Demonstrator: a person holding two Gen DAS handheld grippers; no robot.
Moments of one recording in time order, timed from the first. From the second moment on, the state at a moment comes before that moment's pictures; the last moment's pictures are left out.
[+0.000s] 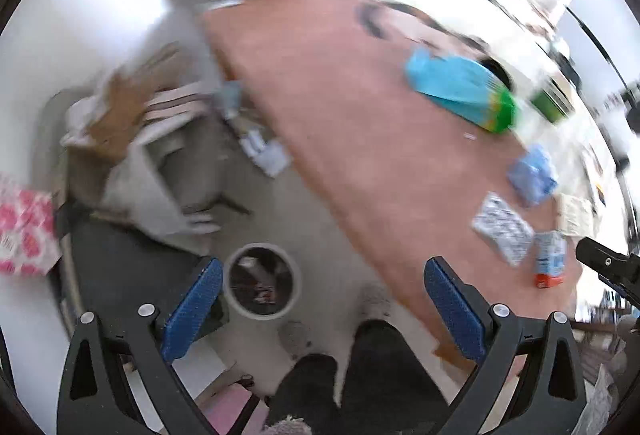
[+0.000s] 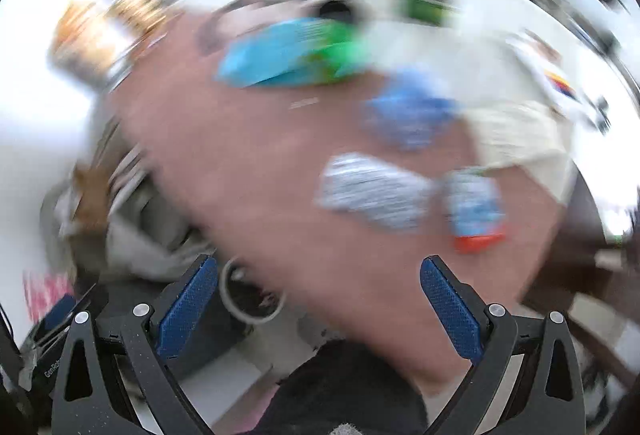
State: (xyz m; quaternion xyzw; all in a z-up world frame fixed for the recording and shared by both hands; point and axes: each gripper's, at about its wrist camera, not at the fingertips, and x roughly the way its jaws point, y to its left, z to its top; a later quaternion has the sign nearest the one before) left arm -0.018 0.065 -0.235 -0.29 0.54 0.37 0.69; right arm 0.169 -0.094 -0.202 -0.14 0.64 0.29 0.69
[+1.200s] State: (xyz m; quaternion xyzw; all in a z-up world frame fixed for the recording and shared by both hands) left arm 0.181 0.026 -0.395 -0.26 0.71 0.26 0.60; right arm 0.320 -0.210 -0.334 -0.11 0.72 0.17 0.66
